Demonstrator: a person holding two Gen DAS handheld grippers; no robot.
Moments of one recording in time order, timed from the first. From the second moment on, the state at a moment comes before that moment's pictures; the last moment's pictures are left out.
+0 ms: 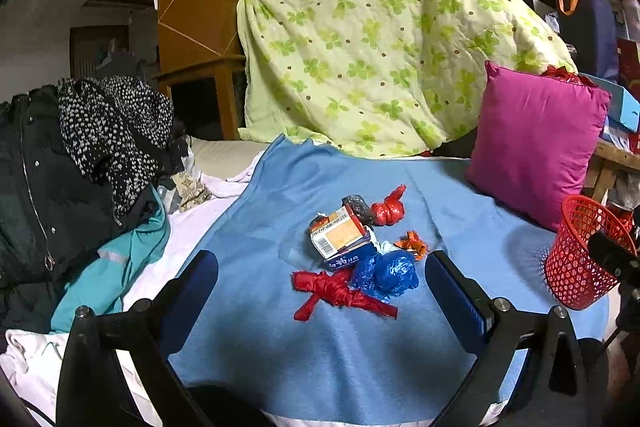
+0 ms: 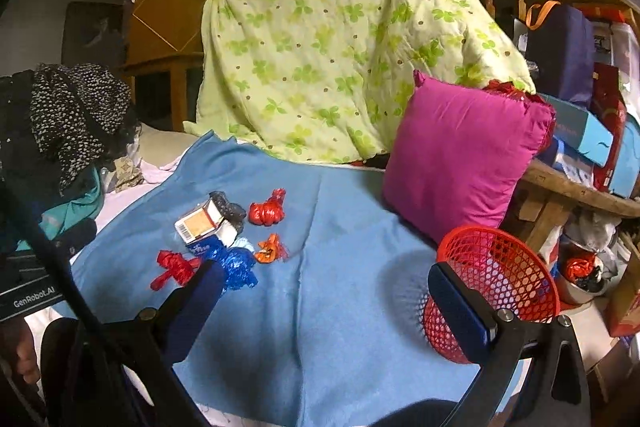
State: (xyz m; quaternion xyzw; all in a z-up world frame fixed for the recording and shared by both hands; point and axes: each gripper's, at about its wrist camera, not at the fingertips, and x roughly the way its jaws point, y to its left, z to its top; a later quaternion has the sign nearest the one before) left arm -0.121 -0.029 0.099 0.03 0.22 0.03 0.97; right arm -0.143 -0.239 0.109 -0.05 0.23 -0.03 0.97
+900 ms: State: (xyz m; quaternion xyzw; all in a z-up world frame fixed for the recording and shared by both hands) left arm -0.131 -0.020 0.101 0.04 0.22 0.05 0.97; right arm -0.136 -0.234 0.088 0.01 0.28 0.04 0.96
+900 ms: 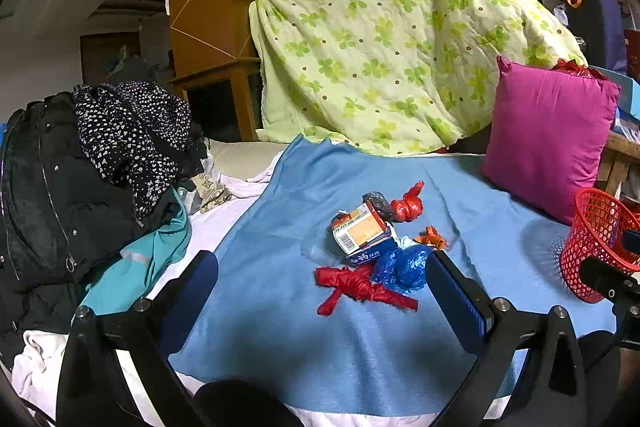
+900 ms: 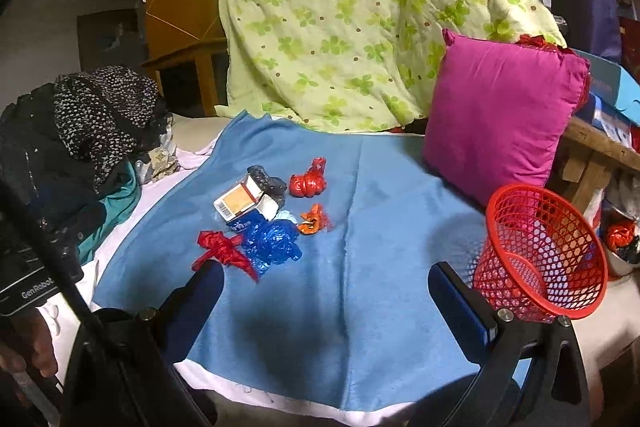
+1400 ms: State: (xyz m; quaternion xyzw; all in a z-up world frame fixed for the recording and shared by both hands) left arm -0.126 -0.014 0.094 0.03 0.23 0.05 0.97; right arm -0.126 -0.234 0.079 0.04 0.30 0.07 0.95
